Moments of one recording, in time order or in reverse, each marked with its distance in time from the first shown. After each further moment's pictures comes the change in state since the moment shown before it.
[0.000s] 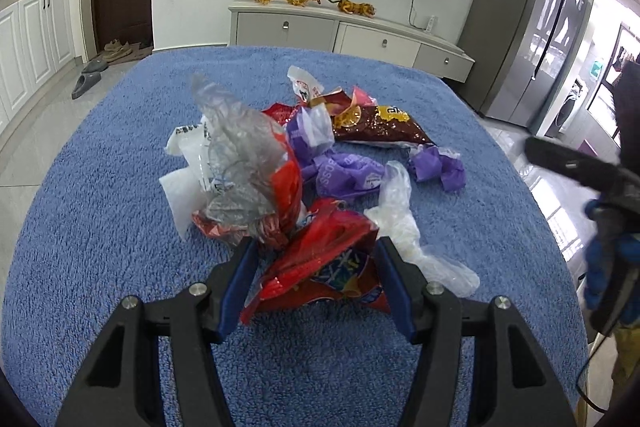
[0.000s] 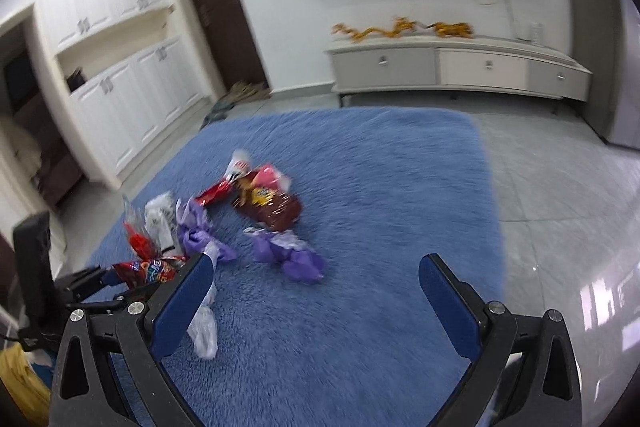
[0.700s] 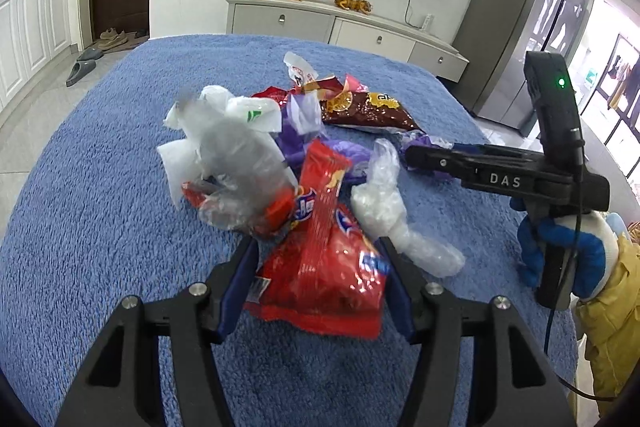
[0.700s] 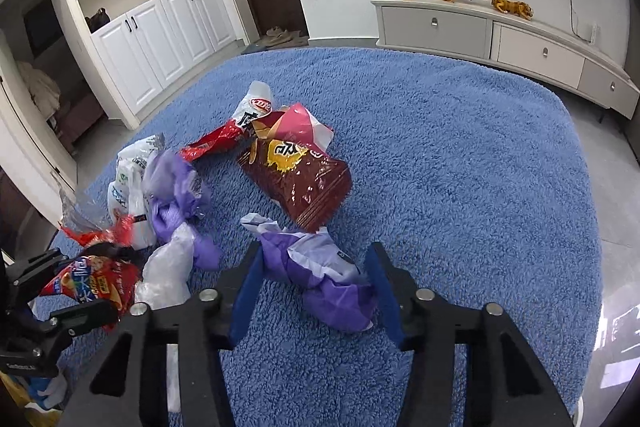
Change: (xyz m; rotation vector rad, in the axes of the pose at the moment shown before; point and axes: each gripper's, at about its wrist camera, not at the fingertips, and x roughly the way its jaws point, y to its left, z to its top) left arm -0.016 0.003 -0.019 -0.031 0.018 -0.043; right arm 0.078 0.009 -0.003 -0.109 0.157 0.061
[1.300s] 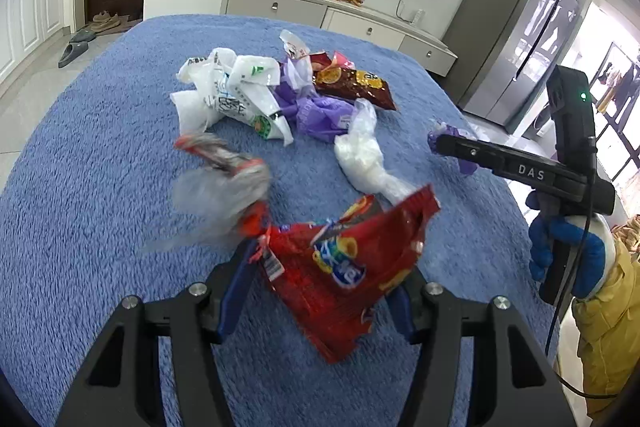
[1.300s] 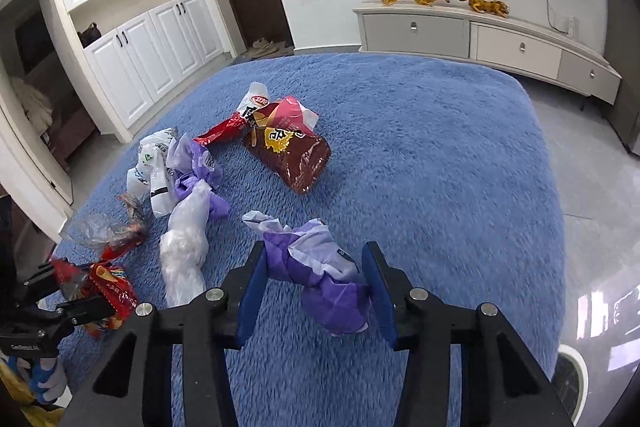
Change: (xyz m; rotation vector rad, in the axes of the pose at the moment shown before) left arm -0.025 0.002 -0.031 -0.027 0.041 -0.063; right arm -0.048 0.000 -0.036 0.067 -0.048 -0.036
